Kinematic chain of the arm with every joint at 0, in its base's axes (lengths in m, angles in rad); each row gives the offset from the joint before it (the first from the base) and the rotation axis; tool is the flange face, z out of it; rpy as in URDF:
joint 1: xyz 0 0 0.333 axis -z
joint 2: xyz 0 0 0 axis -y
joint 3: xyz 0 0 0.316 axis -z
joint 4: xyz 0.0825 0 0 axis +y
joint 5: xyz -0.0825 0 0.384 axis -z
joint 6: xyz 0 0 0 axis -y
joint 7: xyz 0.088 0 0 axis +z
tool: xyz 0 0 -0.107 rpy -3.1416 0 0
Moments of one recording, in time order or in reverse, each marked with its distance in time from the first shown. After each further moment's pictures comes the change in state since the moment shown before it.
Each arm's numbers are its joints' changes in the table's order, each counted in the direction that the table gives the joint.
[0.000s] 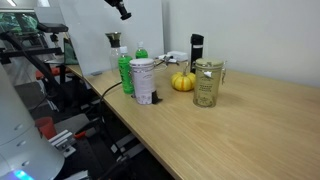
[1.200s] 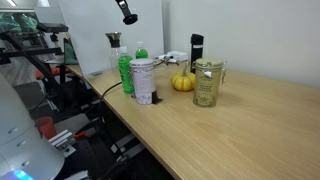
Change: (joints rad) arm 0.169 0.176 0.017 0.171 0.042 -0.147 -0.473
